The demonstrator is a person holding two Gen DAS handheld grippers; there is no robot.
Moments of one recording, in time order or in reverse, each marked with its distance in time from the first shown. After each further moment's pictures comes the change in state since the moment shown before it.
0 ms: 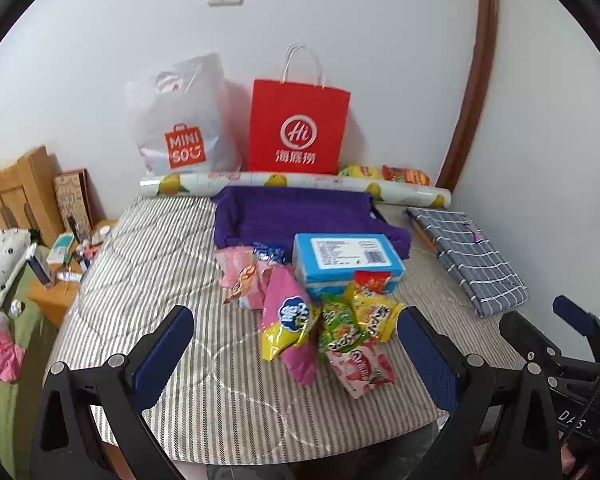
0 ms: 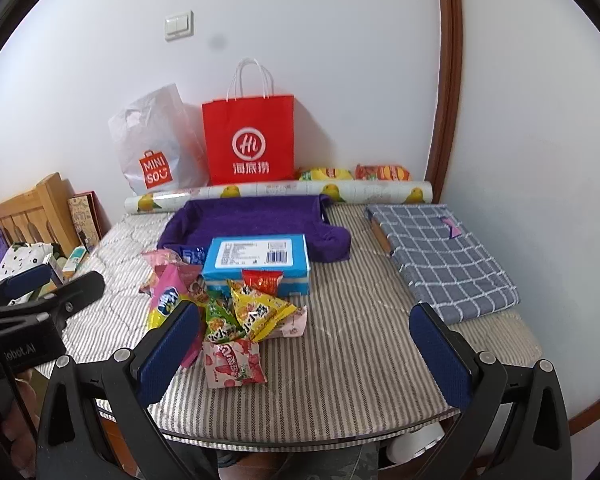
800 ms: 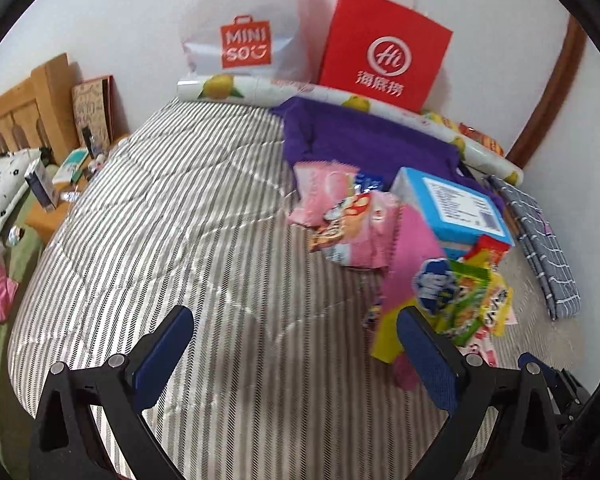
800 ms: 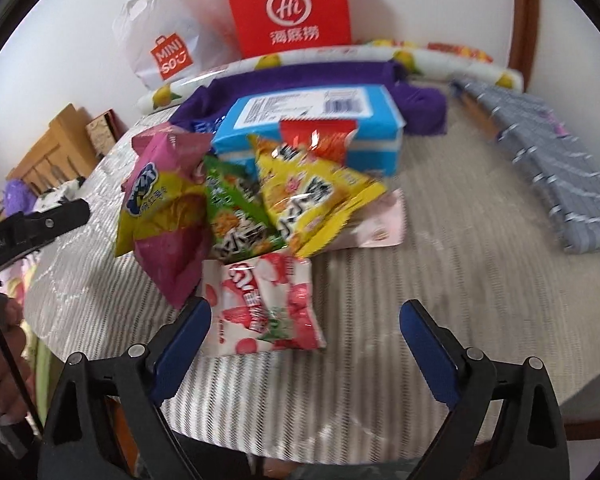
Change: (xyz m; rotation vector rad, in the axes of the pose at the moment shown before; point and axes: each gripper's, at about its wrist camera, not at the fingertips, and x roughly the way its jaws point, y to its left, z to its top) left arm 0.109 0.088 -0.031 -0.134 0.234 0.117; right arm 0.151 0.036 -0.069 0.004 0.348 0.222
